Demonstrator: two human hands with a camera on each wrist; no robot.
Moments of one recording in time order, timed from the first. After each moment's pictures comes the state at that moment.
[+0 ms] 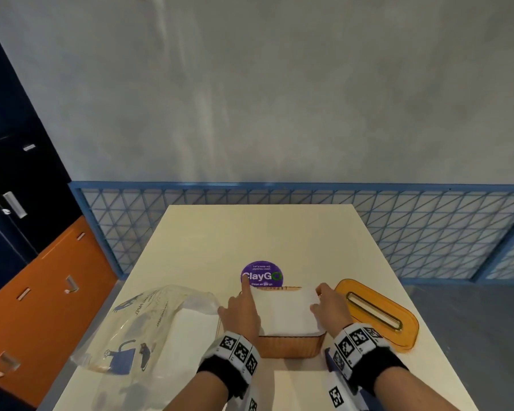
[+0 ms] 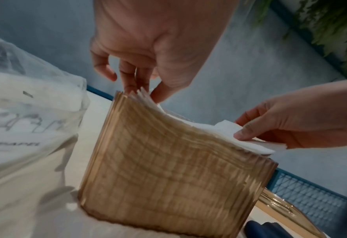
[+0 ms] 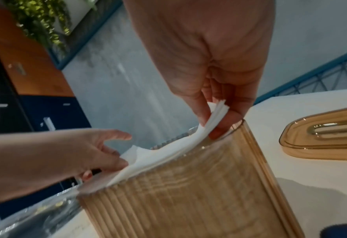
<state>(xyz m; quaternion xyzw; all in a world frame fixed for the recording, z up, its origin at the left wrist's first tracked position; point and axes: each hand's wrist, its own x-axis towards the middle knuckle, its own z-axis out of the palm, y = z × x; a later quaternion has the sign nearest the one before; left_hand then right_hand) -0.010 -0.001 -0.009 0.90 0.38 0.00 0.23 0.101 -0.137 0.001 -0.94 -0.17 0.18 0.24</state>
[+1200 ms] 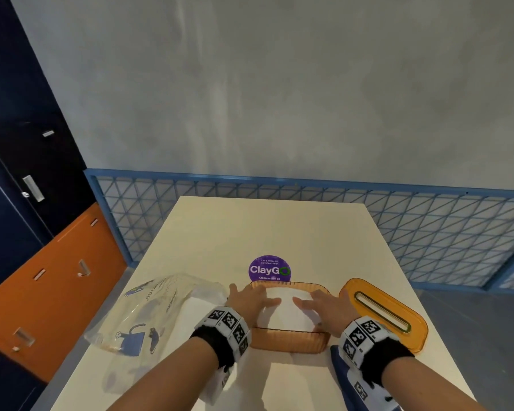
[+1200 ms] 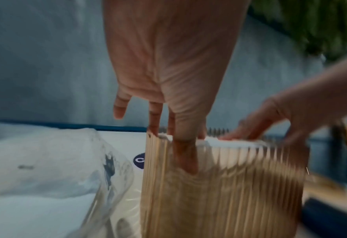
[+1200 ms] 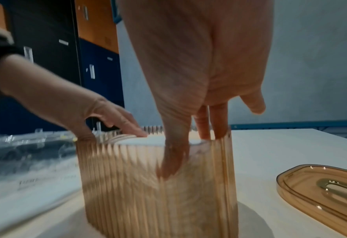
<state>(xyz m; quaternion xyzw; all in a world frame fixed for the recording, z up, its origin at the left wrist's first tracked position) -0.016 0.025 0.008 0.98 0.08 -0.20 -0.03 0.099 -0.139 0.005 -0.87 -0.43 0.19 -0.12</state>
